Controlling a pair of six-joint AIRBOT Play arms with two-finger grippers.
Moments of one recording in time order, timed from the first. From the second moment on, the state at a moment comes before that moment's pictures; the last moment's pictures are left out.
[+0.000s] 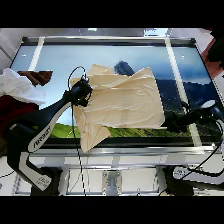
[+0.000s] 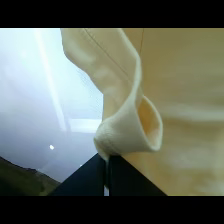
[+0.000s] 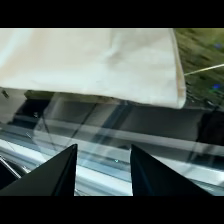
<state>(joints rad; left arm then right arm) -0.48 -1.74 1.39 2.16 -1.28 -1.96 -0.46 -1.36 0.79 -1.01 1.42 1.32</state>
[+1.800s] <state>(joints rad) -0.48 -1.24 1.42 2.28 -1.28 -1.91 -0.46 -0.96 0.90 -0.35 1.05 1.06</state>
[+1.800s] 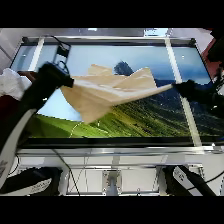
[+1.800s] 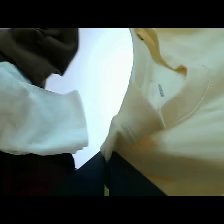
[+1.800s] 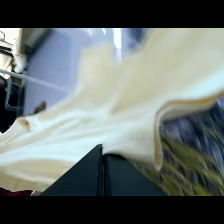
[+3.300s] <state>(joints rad) -0.35 -1.47 1.22 2.19 -0.89 -2.07 -0.22 -1.32 1.18 -0.78 0.67 1.15</state>
